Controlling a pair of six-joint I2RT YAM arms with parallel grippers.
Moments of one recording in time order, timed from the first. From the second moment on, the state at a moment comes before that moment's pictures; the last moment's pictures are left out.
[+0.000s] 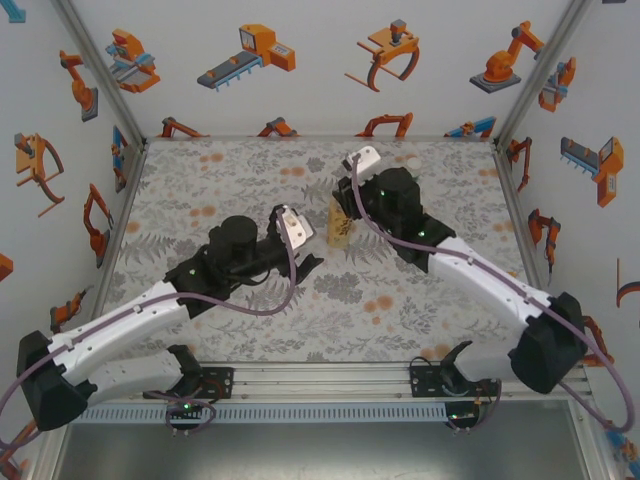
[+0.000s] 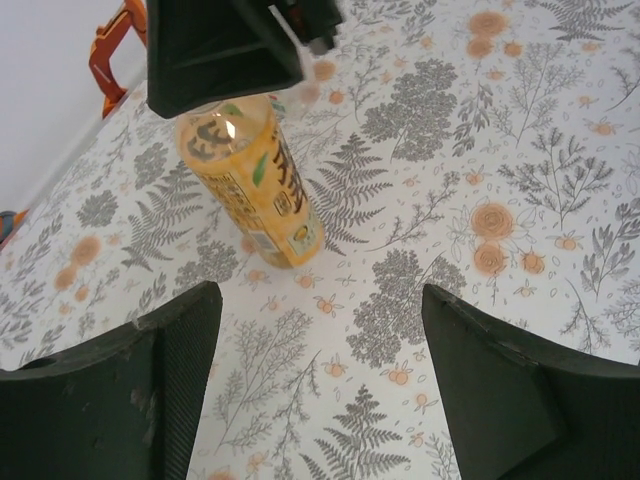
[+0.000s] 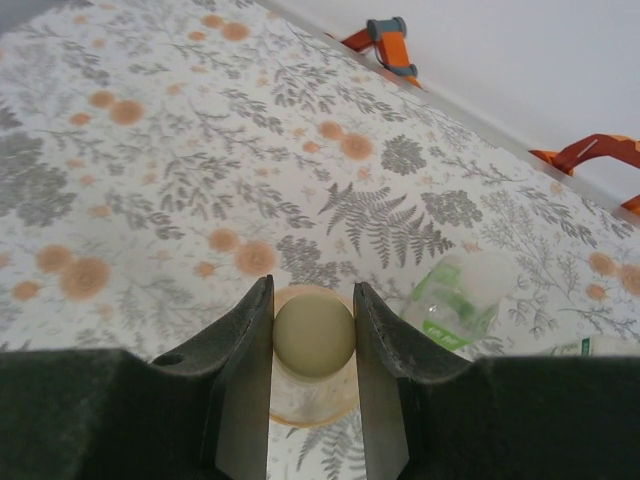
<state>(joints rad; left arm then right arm) -0.95 1.02 0.86 -0.08 0.07 0.27 0.66 1.36 1.09 0.06 0.01 -0.09</state>
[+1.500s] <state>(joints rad) -0.95 0.88 0.79 -0.21 -0.04 0.22 0.53 1.89 1.53 0.08 -0.17 -0.09</state>
